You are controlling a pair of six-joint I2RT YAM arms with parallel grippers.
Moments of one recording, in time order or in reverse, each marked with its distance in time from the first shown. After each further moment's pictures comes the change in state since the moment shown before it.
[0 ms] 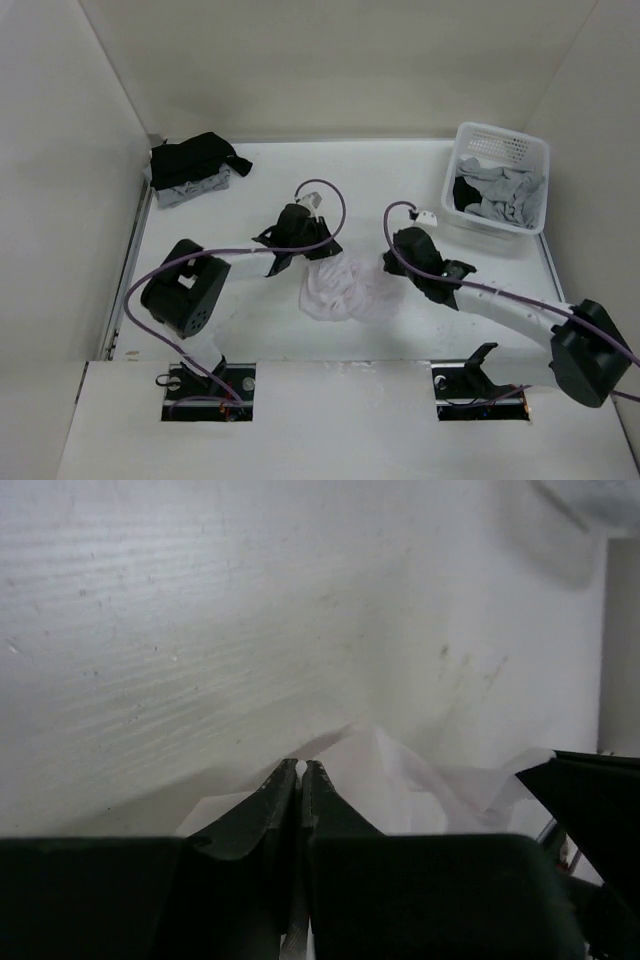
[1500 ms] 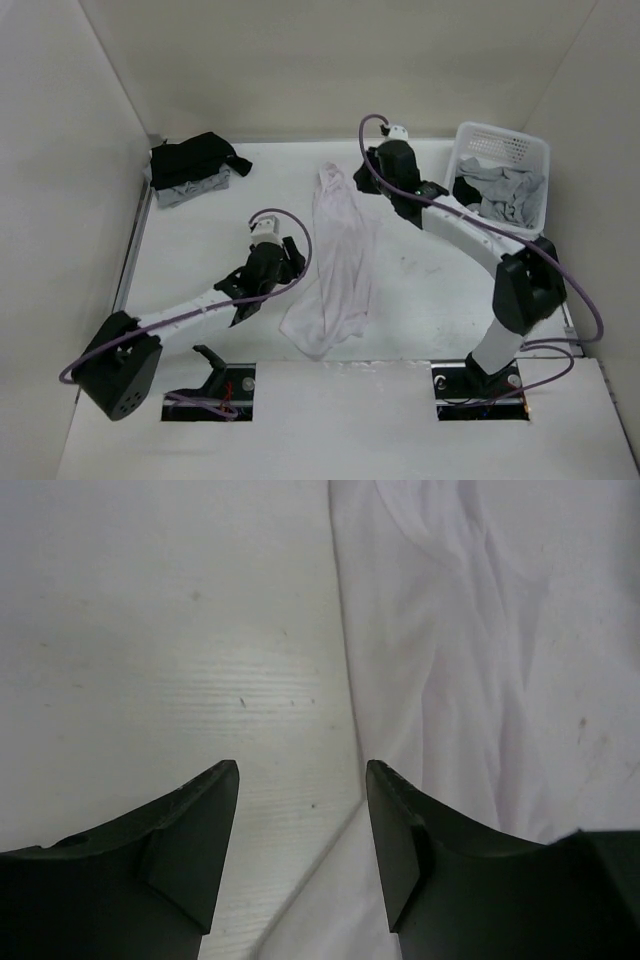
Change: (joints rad) left arm -0.054 -0.625 -0.400 -0.095 -0.599 0.072; right arm -0.159 0.533 0.850 0.010 -0.230 -0.253
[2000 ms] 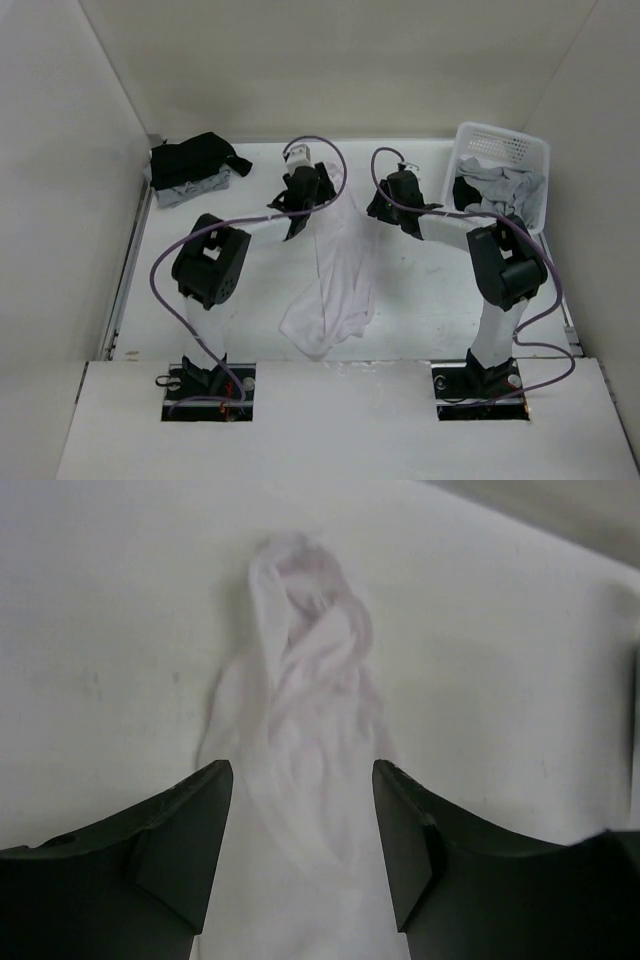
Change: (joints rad) left arm 0.098 0.797 0.724 0.157 0.040 0.038; right arm -0.131 0.103 -0.339 0.180 -0.026 0.132
